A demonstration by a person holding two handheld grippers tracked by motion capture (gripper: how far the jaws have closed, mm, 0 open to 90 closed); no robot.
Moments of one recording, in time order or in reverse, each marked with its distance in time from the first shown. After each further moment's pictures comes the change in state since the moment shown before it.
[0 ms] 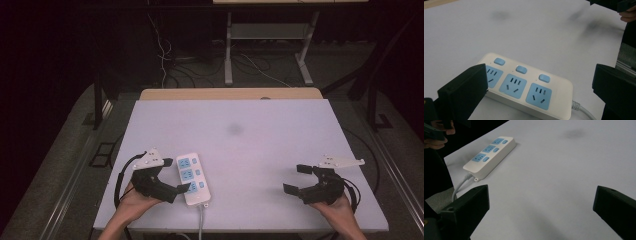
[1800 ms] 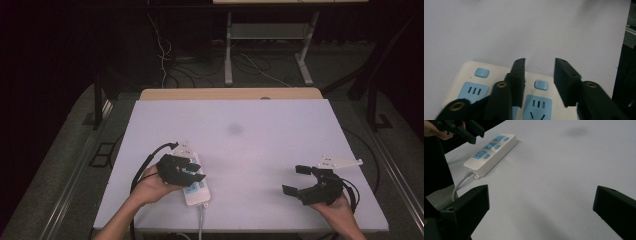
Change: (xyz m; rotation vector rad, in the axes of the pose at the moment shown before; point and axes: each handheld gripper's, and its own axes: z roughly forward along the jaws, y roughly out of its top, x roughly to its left) left arm -0.004 0.037 0.050 0.273 -0.074 0.138; right arm 0.001 -0.001 0.002 0.016 0.007 -0.012
